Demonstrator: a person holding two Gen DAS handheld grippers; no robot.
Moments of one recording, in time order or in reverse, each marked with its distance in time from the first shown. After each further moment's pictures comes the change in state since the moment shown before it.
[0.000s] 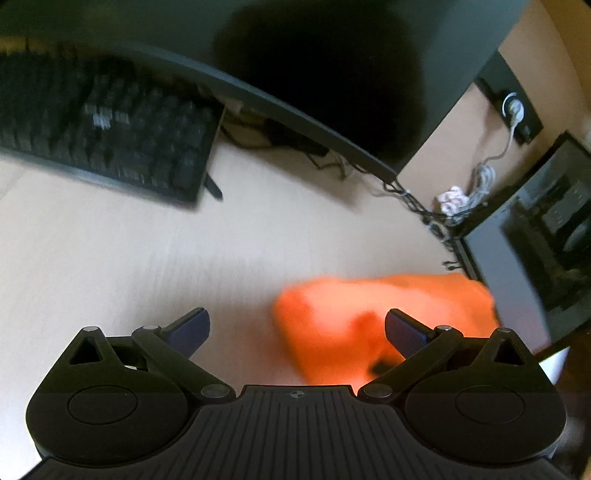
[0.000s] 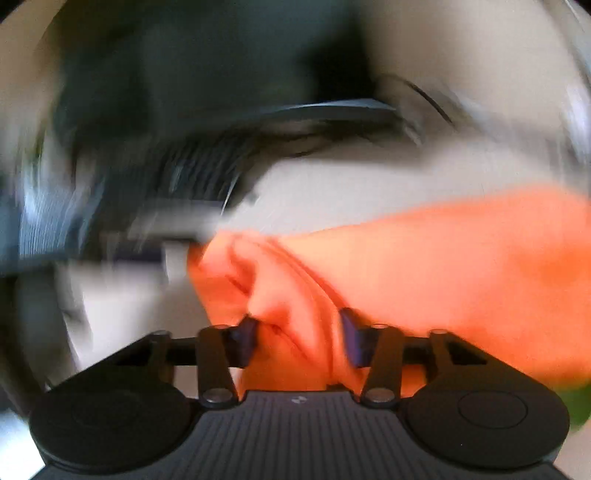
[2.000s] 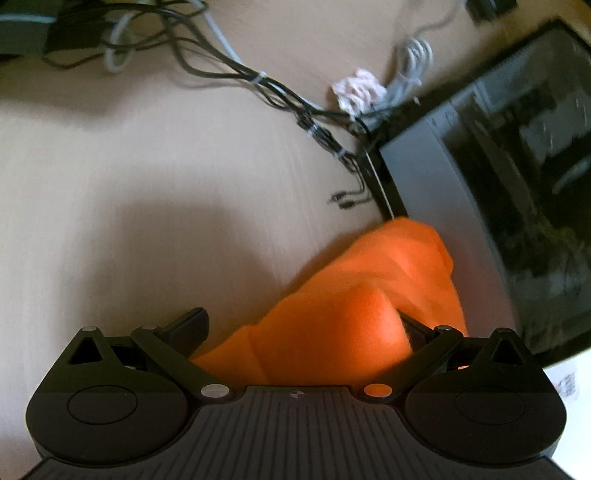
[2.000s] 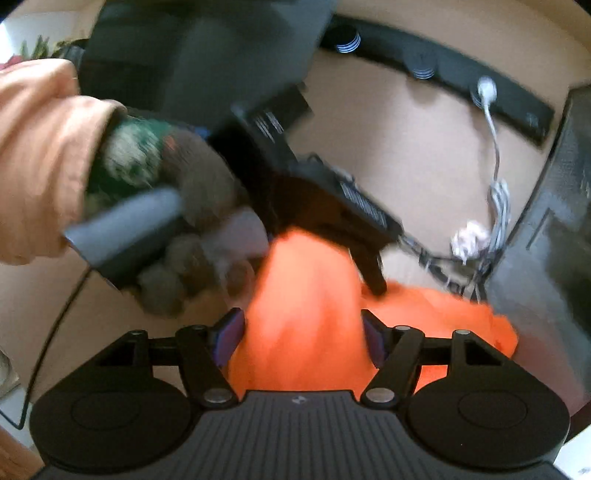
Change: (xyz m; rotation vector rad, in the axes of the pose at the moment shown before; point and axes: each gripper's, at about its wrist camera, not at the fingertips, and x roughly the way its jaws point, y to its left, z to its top) left arm 0.200 -0.165 0.010 0.094 0.279 -0.181; right arm -0.067 -0.061 -0.036 -0.601 -0.195 -0.346
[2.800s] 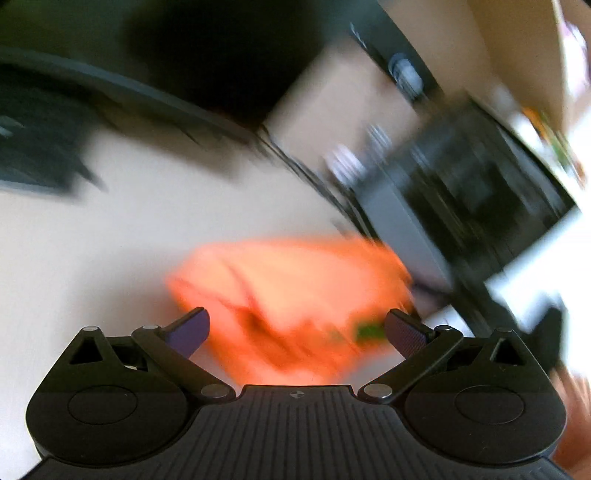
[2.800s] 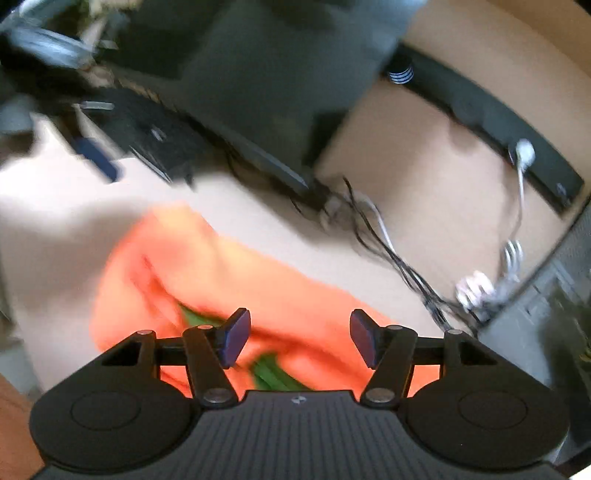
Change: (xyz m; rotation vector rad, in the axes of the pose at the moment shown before) left arm -0.197 0.050 -0.098 0.148 -0.131 -0.089; right arm 0.016 0.042 0.057 -0.221 0.029 -0.027
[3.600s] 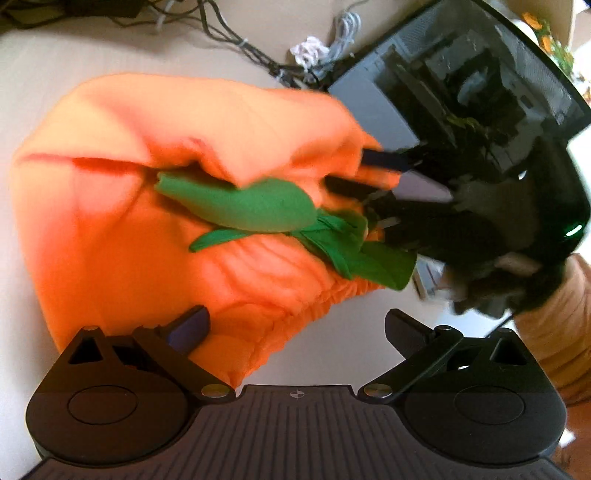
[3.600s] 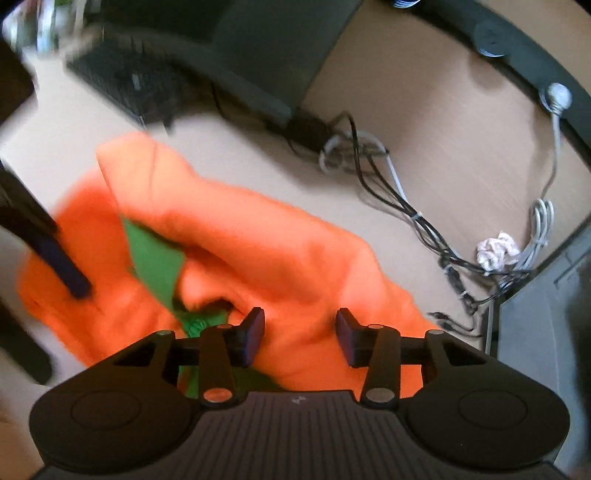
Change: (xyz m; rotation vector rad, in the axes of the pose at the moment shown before) left arm 0.079 0.008 -0.022 0.027 0.218 -0.046; right arm 0.024 -0.031 0.003 0.056 0.112 0.125
